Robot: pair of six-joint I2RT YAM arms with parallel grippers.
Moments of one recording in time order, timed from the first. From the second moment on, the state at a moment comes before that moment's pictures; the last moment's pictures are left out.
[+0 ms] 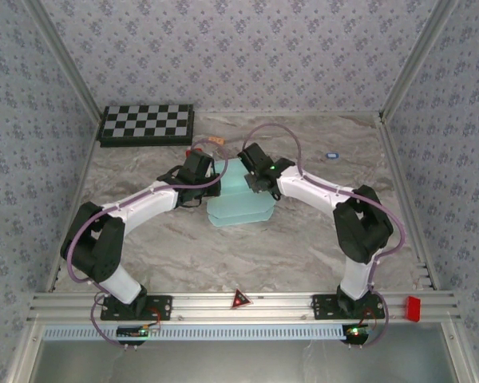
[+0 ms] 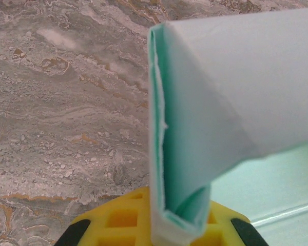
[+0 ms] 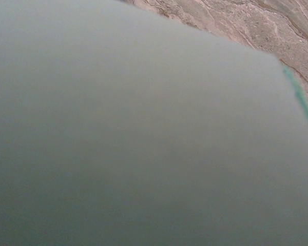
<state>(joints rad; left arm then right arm) -0.58 1.59 1.03 -0.28 -0.01 -0.52 0.69 1.82 1.37 -0.58 0.39 0.12</state>
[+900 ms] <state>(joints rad) -0.59 1.63 1.04 -0.29 0.00 -0.57 0.75 1.92 1.50 -0.71 0.63 0.30</state>
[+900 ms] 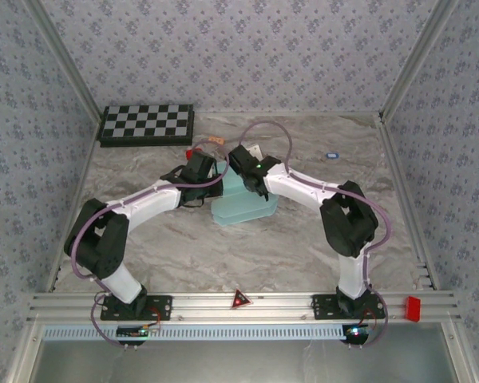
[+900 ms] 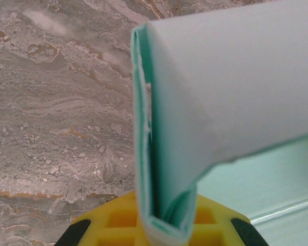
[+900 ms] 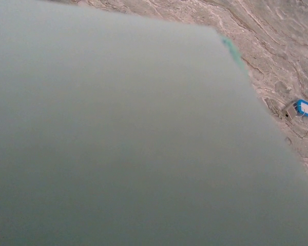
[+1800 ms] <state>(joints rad) -0.59 1.63 1.05 -0.29 0.00 -0.58 0.75 1.94 1.52 -0.75 0.65 0.38</state>
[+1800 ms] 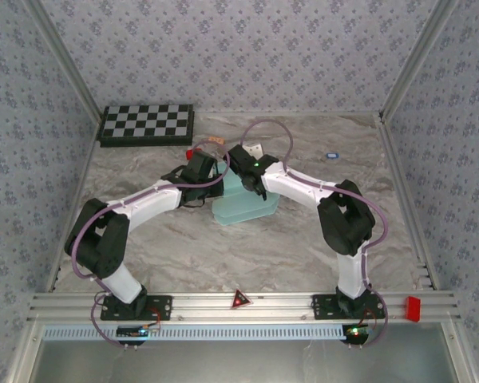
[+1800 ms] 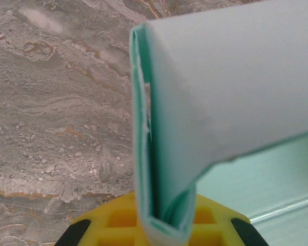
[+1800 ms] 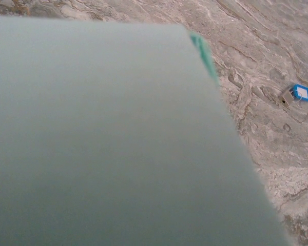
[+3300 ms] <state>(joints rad) -0.58 1.66 1.06 -0.30 -0.02 -0.58 0.73 1.87 1.50 -0.69 0.53 0.28</state>
